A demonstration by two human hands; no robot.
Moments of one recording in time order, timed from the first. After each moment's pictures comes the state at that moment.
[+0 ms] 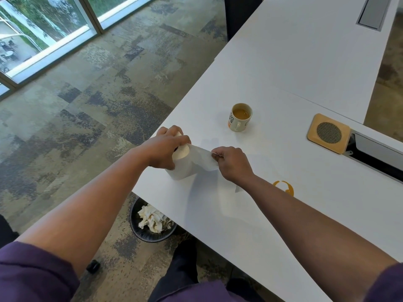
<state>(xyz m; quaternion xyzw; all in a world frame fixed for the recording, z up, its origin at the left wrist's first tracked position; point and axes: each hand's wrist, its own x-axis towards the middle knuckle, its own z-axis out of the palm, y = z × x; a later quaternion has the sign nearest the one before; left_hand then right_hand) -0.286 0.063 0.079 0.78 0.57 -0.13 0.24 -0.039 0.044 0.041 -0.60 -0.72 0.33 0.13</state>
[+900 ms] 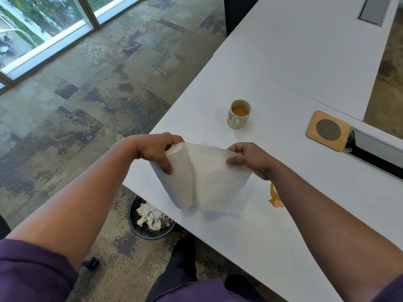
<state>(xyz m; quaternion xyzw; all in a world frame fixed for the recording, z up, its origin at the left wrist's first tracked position) -0.303 0.075 0.084 0.69 0.53 -0.09 0.48 0.027 0.064 0.044 -0.55 -0.47 0.68 0.15</state>
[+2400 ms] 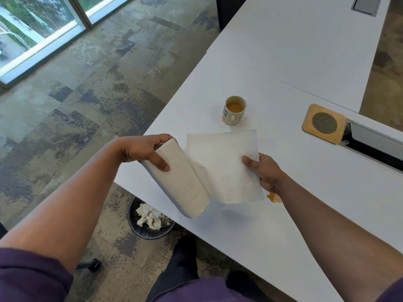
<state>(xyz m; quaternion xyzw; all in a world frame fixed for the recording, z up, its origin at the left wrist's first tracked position) -0.316 0.067 0.081 0.57 0.52 -0.02 0.64 0.070 0.031 -0.013 -0.58 -0.27 0.70 0.32</state>
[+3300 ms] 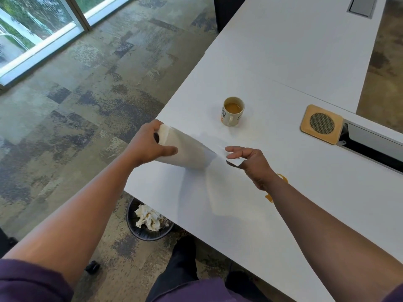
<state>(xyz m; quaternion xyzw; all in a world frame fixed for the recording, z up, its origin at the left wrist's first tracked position) -0.294 0.056 0.064 0.58 0.69 0.18 0.39 0.037 0.031 0.016 -0.55 -0.43 0.63 0.34</state>
